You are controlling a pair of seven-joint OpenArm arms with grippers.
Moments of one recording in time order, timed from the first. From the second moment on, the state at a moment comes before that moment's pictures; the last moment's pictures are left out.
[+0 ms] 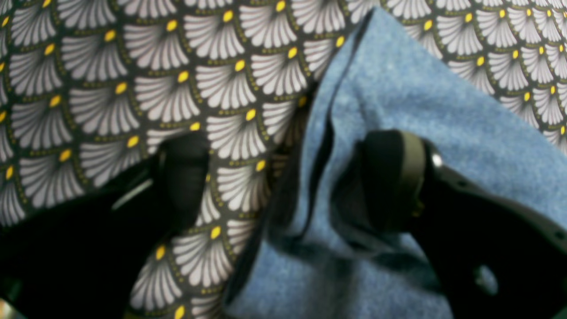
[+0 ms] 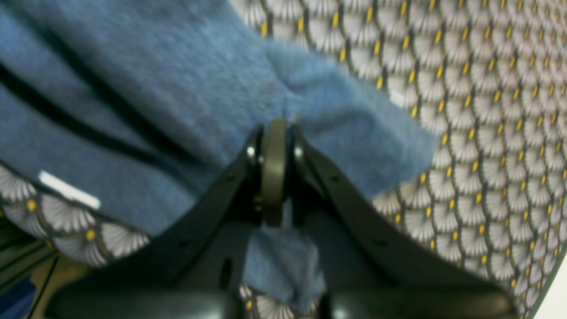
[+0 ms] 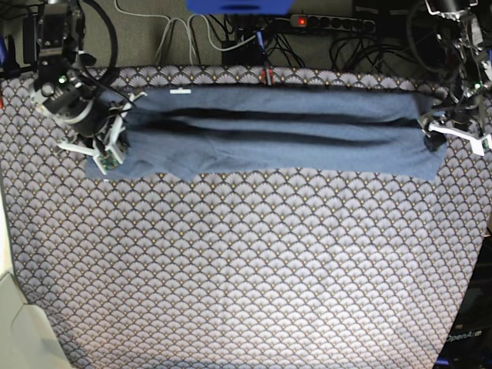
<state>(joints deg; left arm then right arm) 14.1 -19.8 -27.5 78.6 -32.4 -7.1 30.6 -17.6 13.9 11.1 110.4 5.1 35.0 -48.5</state>
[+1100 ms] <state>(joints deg) 13.9 -20.4 -21.7 78.7 -31.7 -6.6 27.9 -20.7 12.6 9.1 107.5 5.1 35.0 -48.4</state>
